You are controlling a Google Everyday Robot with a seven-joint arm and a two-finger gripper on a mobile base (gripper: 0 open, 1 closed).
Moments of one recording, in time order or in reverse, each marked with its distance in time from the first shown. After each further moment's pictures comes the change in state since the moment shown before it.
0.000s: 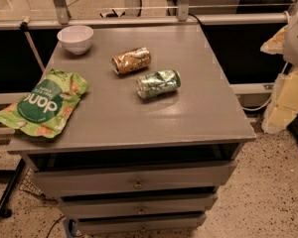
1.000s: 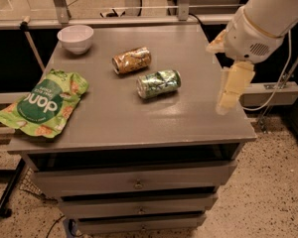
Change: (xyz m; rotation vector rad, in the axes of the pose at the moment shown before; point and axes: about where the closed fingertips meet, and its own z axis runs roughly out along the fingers) arm -0.065 -0.045 0.071 -0.095 -0.138 -0.181
